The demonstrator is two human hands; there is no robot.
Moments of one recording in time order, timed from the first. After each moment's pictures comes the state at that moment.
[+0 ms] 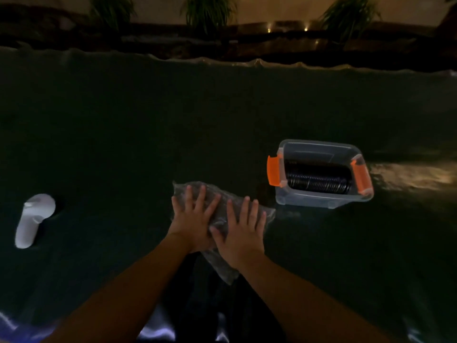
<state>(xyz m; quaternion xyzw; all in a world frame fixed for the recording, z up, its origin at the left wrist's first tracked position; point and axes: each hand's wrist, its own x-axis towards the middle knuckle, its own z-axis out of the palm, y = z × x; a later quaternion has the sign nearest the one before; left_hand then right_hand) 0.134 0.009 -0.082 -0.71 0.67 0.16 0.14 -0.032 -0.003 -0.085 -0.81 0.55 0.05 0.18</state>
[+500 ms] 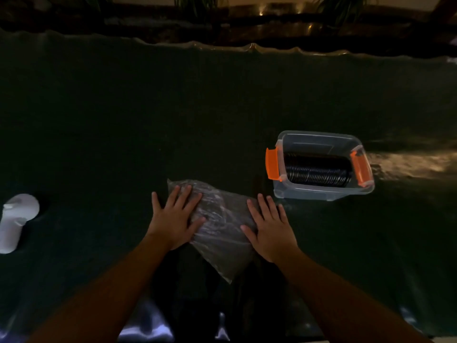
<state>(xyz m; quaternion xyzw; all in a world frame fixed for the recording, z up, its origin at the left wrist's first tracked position) 0.171 0.017 -0.097 -0.72 0.68 0.11 0.06 -0.117 -0.042 -0.105 -0.84 0.51 0.09 0.15</state>
